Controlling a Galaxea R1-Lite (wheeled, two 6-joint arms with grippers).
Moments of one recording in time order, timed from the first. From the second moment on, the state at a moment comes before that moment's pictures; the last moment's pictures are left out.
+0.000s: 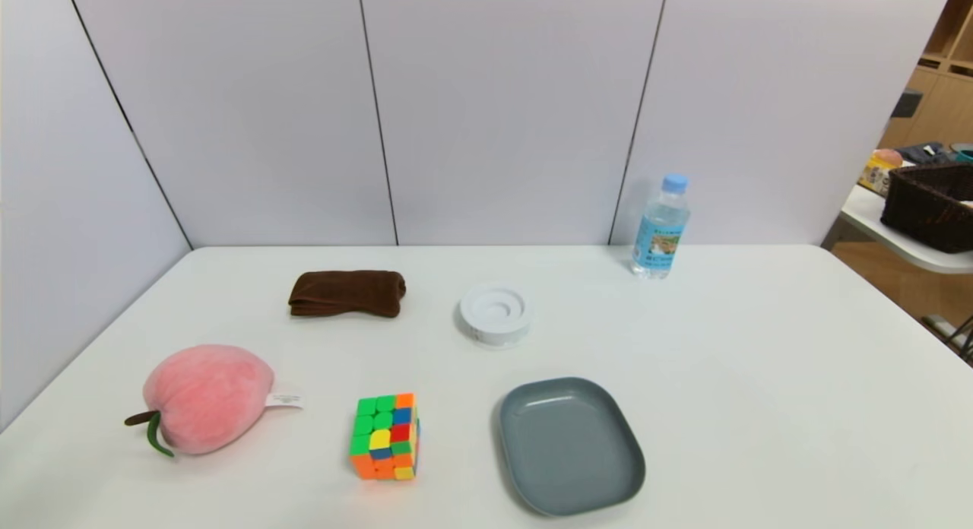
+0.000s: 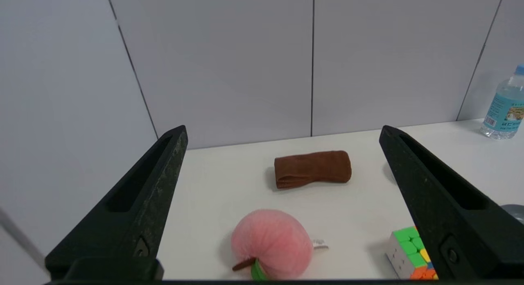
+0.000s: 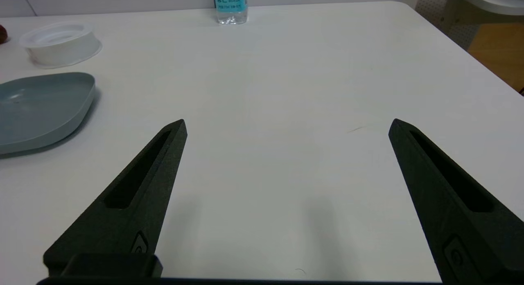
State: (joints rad) left arm -0.07 0.55 -0.74 -0.02 -0.01 0.08; right arm 0.00 0.00 0.00 0.00 -0.02 0.03
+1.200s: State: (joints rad) left arm -0.17 1.81 -1.82 0.71 -0.22 0.86; right arm 0.00 0.00 0.00 0.00 -0.02 0.03
